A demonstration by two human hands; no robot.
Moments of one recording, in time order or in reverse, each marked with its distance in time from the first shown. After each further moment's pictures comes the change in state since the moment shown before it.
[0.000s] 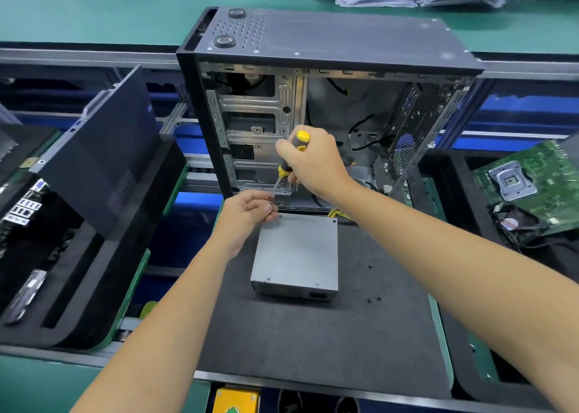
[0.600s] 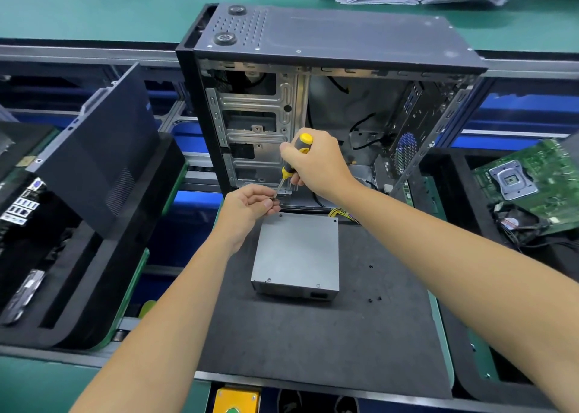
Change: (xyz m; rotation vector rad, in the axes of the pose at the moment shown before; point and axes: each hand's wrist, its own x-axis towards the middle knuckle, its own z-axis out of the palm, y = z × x) left_hand 0.005 0.005 0.001 -0.001 -0.012 0.041; right_hand 0.002 0.009 -0.002 -0.021 -0.029 0.010
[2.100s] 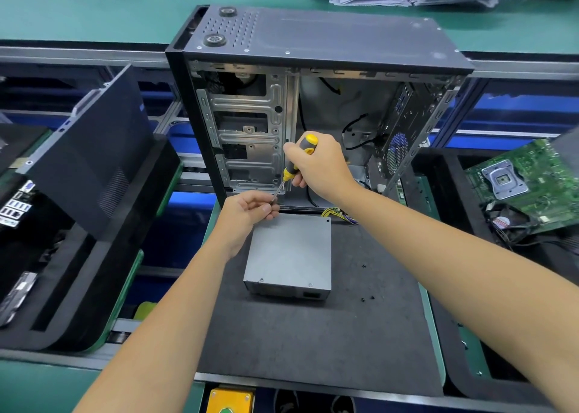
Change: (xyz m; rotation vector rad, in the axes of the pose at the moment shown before) left_hand -0.005 -0.003 0.012 0.019 -0.020 -0.021; right_hand -0.001 0.015 -0.012 0.078 0.020 0.055
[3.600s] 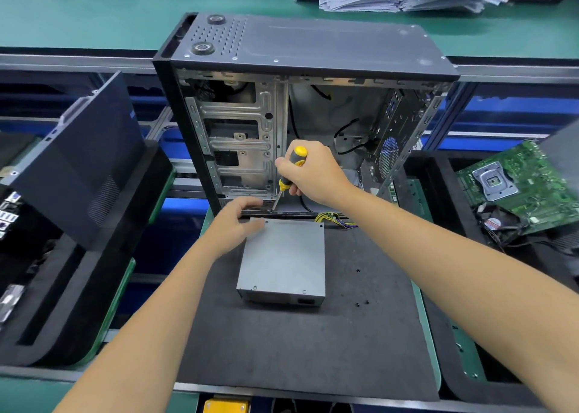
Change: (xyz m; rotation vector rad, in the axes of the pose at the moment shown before) left_hand 0.010 -0.002 -0.017 0.560 -0.118 0.037; right_hand 0.005 0.007 -0.010 -0.156 -0.111 -0.044
